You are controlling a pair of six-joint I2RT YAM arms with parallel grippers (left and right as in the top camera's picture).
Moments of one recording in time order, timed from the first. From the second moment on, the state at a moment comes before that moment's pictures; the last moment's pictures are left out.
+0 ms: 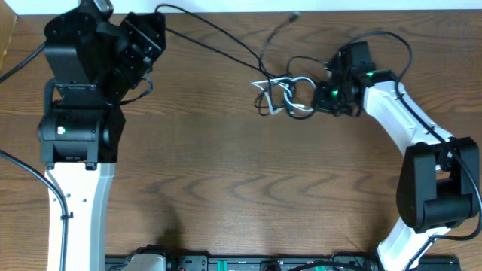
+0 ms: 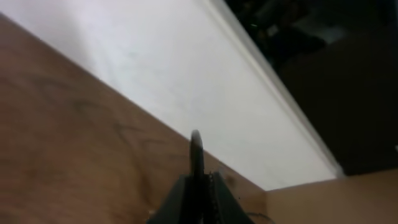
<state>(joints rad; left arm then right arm) -0.01 1.29 1.58 -0.59 0.26 -0.85 0.15 1.90 1.35 -0.68 -0.25 0.37</state>
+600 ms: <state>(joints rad) 0.12 1.33 1.58 -0.86 0.25 -0.55 0.04 1.92 1.34 -0.76 -0.14 0.22</state>
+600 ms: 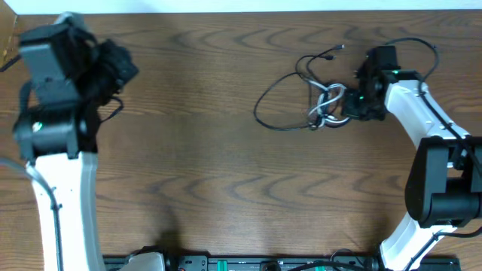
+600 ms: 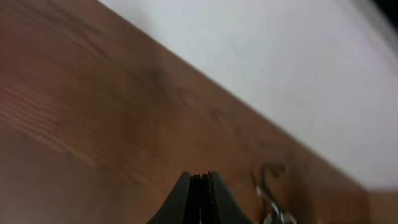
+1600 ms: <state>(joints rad) -0.30 1.73 1.58 -0.68 0.48 -0.38 0.18 1.87 1.59 -0.96 -0.51 0.09</state>
